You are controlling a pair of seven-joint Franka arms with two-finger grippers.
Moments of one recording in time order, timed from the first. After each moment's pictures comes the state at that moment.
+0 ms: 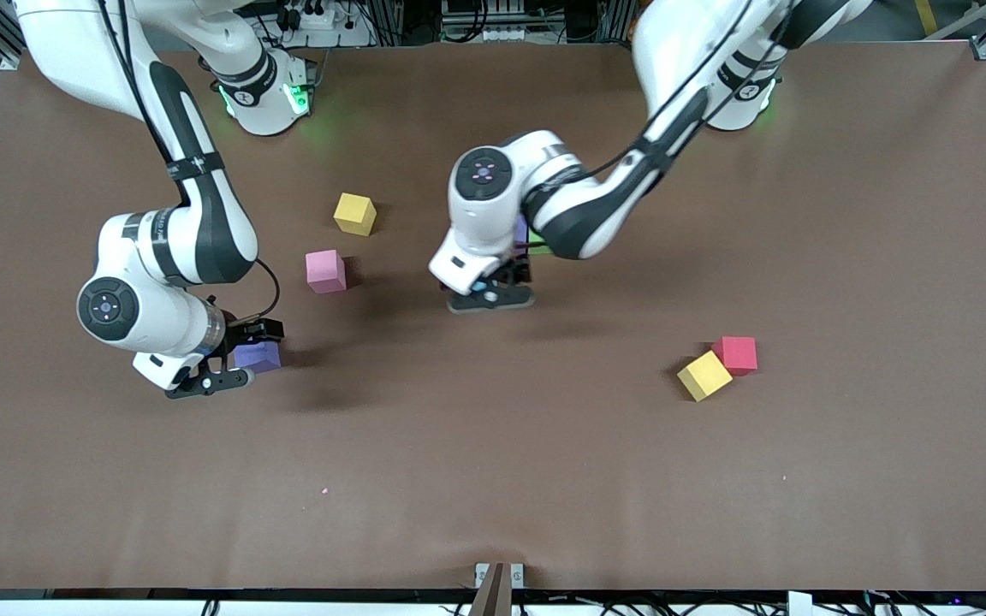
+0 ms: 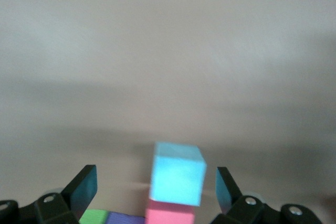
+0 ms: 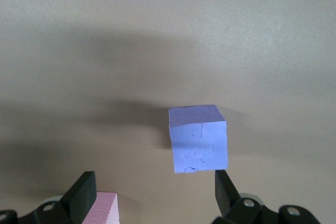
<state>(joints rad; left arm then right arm) -0.49 0.68 -0.38 -1.37 0.27 2.04 -1.09 0.31 0.45 -0.18 -1.77 0.12 2.05 -0.10</state>
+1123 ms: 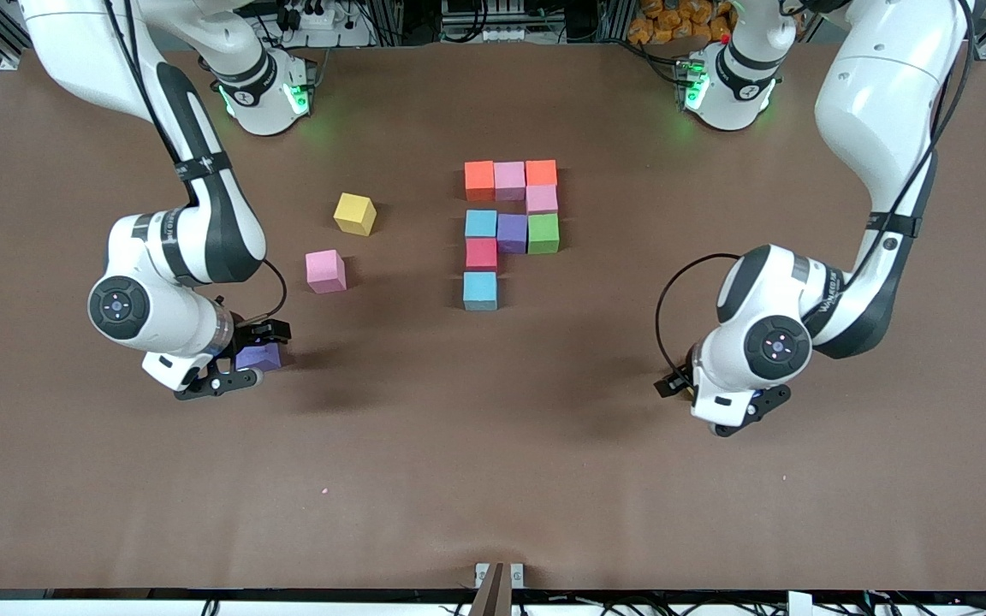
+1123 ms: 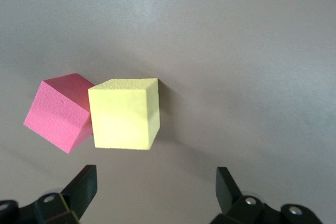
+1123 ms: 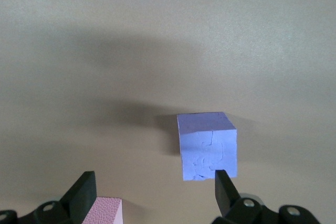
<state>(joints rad) -0.01 0.71 -0.37 -1.44 0.25 1.93 -0.97 0.32 0.45 -0.17 -1.77 0.12 2.08 -0.10</state>
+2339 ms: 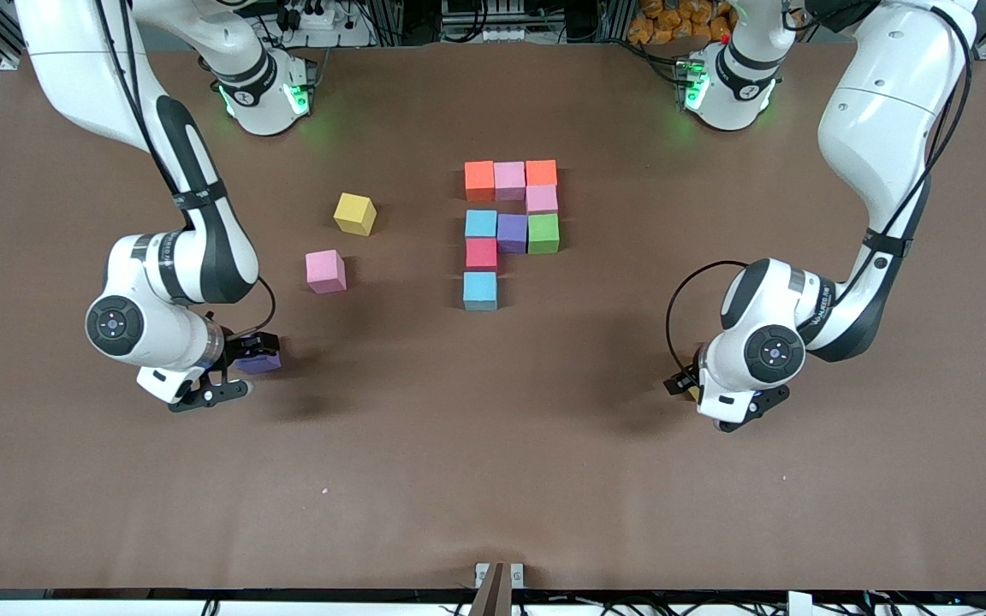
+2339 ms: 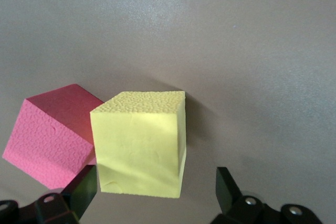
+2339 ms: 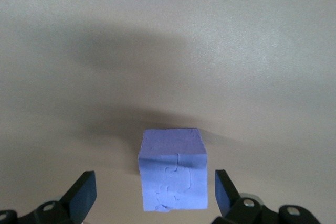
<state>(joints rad) 0.04 0.73 -0.37 -1.56 0.30 2.06 -0.96 0.28 0.53 -0.18 -1.77 0.12 2.15 -0.19</state>
